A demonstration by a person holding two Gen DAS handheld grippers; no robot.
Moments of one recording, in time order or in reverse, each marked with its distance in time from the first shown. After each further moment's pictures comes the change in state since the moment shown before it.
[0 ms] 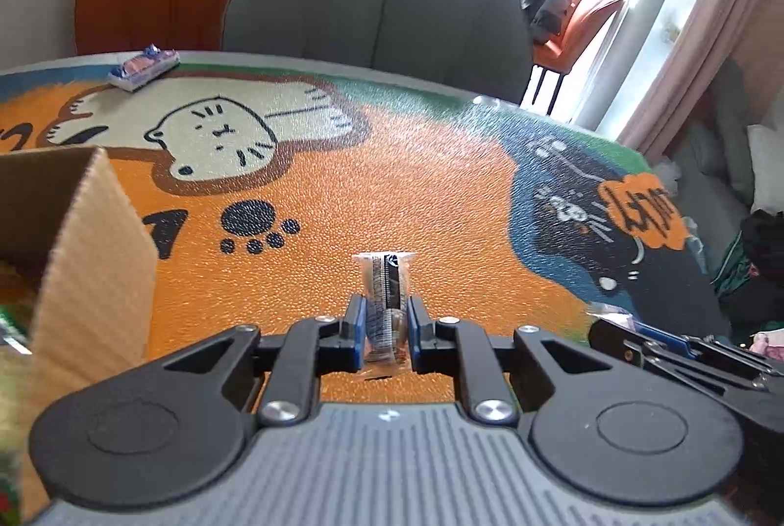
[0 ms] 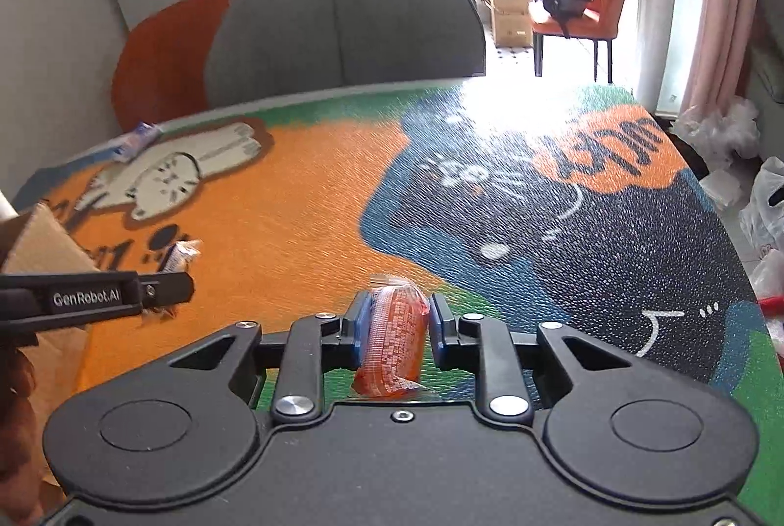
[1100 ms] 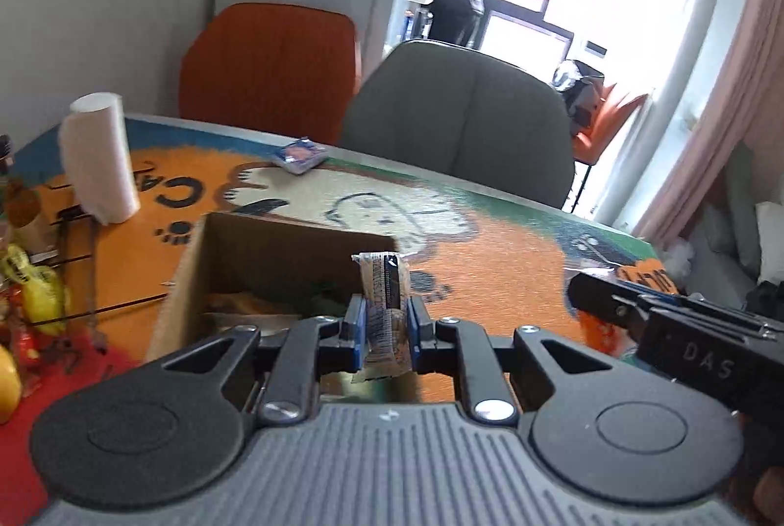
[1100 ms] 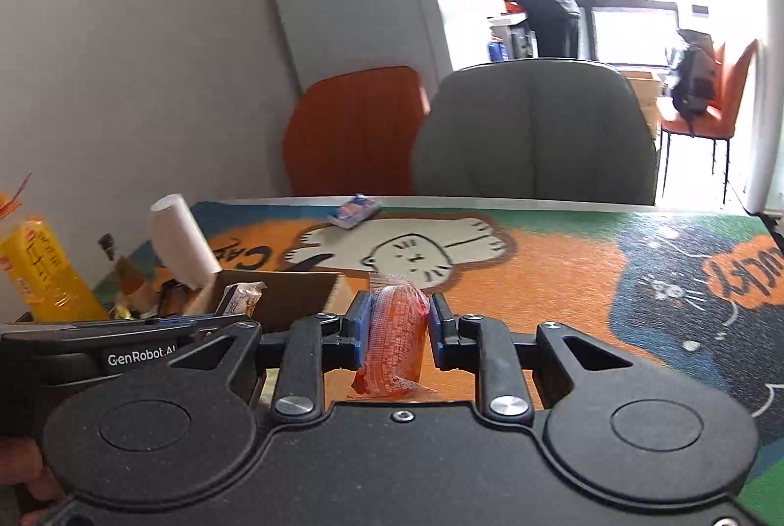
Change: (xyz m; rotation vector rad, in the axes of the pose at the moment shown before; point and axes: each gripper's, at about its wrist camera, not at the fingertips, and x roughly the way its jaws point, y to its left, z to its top) left arm -0.156 0.108 -0.013 -0.088 -0.191 0.072; right arm -0.096 0.141 0.018 -0.143 -0.172 0.275
